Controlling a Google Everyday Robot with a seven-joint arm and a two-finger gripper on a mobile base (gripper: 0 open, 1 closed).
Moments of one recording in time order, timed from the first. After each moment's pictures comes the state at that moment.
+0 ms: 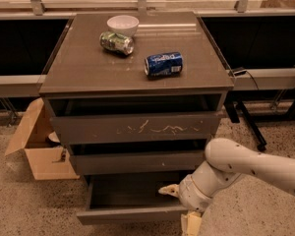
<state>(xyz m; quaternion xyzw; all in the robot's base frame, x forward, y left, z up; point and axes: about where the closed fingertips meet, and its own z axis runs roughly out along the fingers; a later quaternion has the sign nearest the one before) 0.354 -0.080 0.550 -0.71 0.61 0.33 0.13</state>
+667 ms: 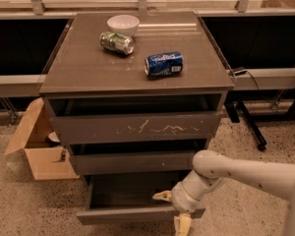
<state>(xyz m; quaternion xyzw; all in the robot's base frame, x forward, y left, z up) 0.380 -0.072 0.444 -0.72 0.58 0.36 0.13</state>
